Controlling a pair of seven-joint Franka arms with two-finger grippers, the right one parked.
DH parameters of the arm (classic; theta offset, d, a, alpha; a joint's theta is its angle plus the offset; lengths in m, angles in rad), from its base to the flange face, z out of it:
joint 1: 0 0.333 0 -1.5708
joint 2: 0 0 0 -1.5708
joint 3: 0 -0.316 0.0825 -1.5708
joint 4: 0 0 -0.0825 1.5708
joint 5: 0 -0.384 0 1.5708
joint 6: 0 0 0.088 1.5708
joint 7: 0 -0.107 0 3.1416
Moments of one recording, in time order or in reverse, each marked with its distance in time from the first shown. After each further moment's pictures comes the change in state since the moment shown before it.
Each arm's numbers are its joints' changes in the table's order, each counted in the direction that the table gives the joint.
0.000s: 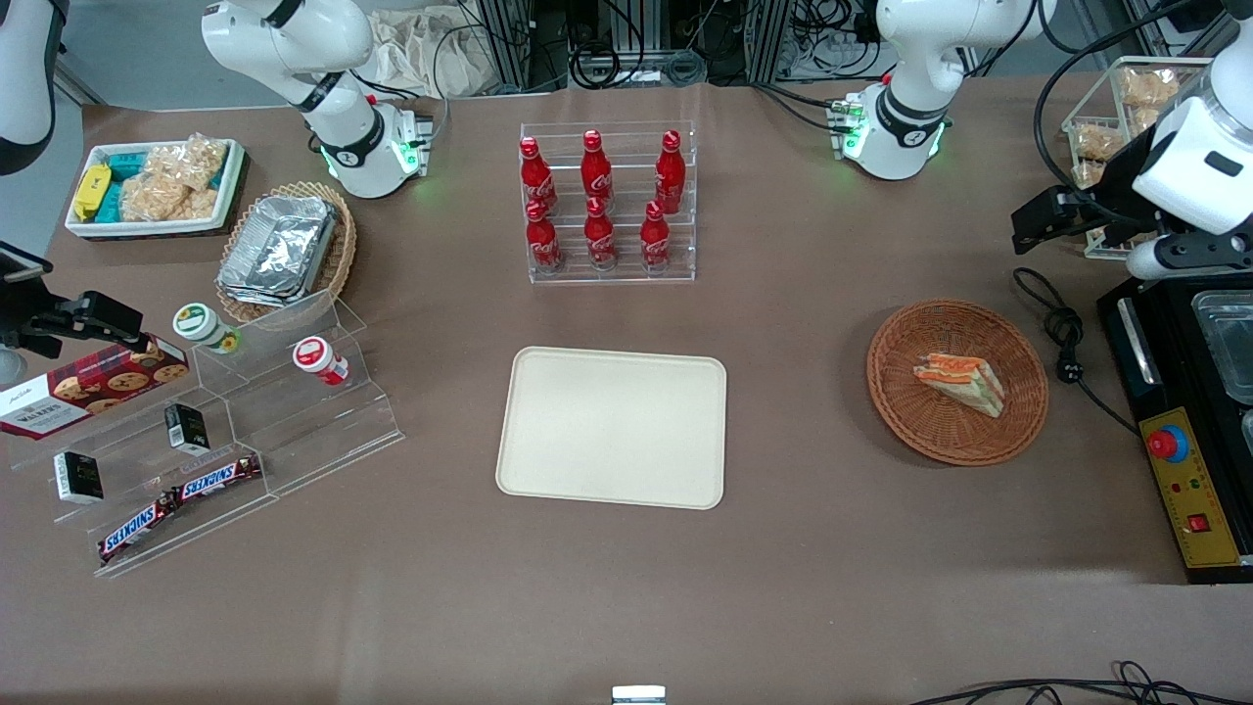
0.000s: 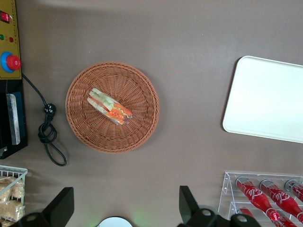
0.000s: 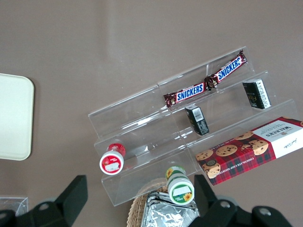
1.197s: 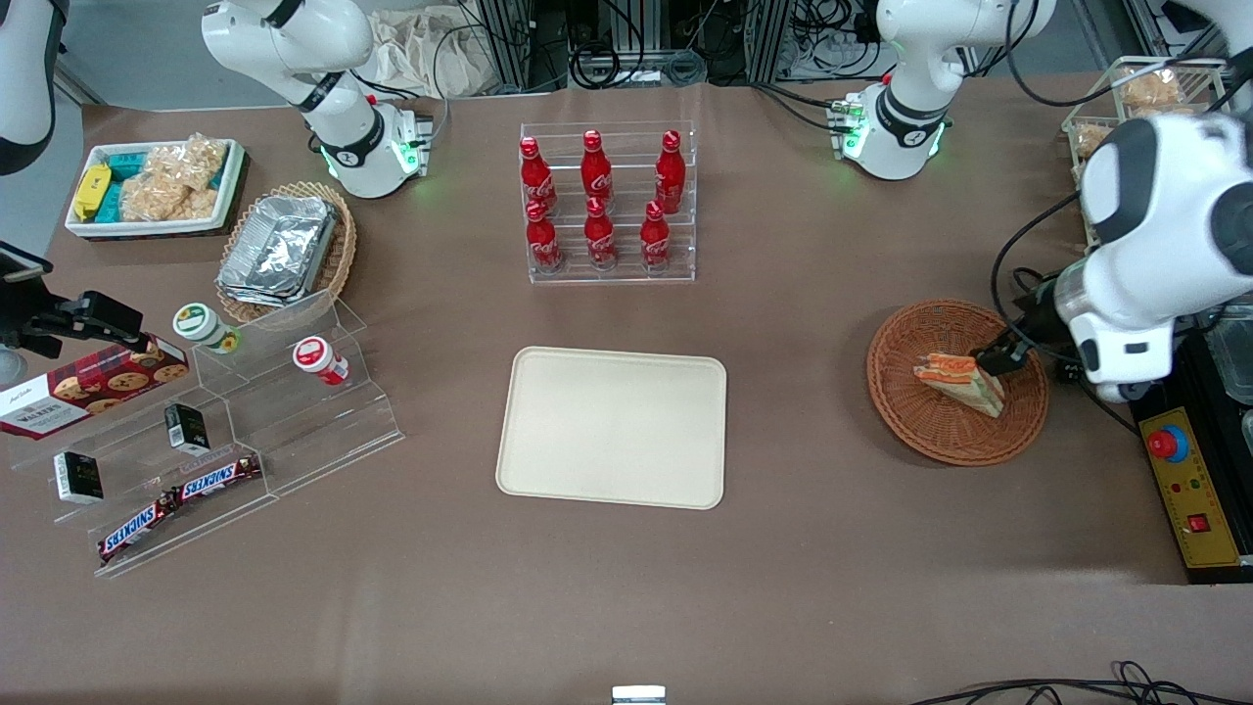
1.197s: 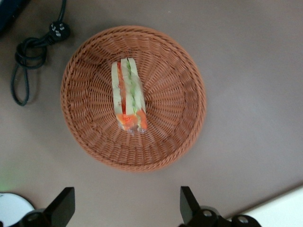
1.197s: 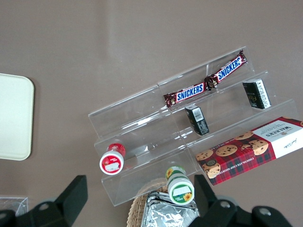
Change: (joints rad) arm 0.052 0.091 -0.023 -0.503 -0.061 -0.474 0.755
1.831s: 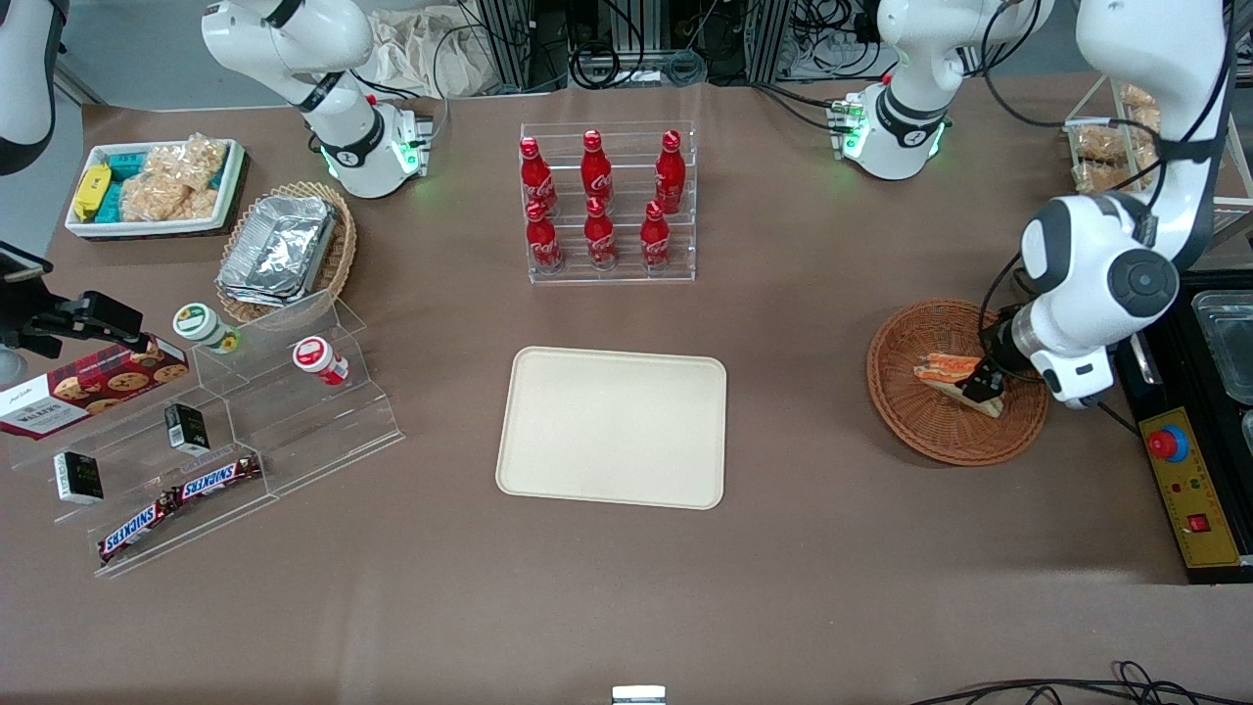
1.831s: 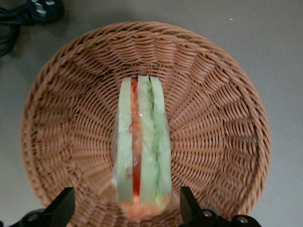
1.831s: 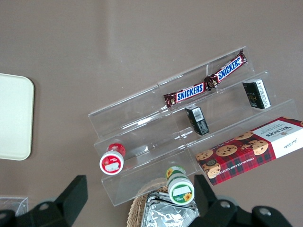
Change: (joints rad) arm 0.080 0.128 -0.018 -0.254 -0.018 -0.443 0.115
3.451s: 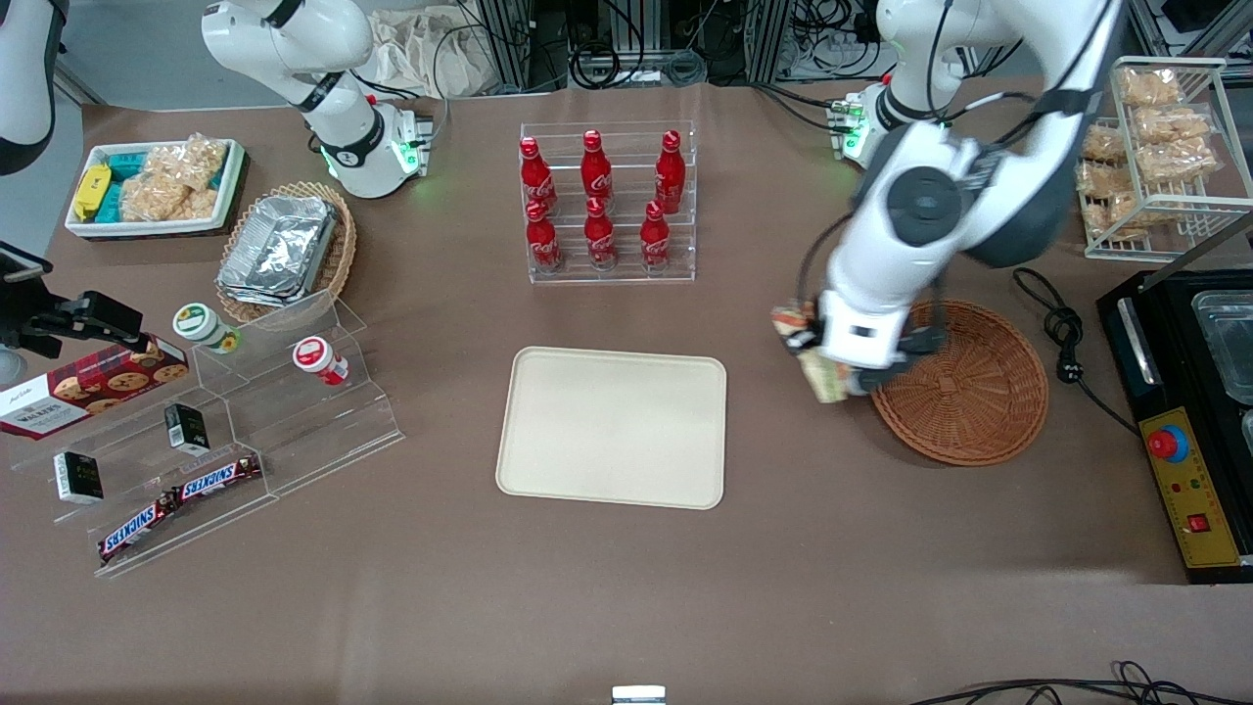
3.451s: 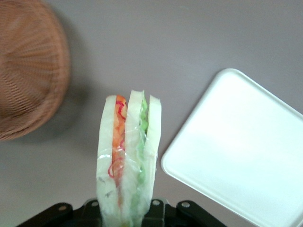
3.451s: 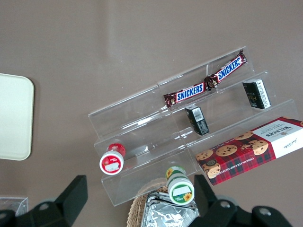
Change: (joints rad) arm -0.111 0.021 0.482 0.369 -0.062 0.263 -0.086
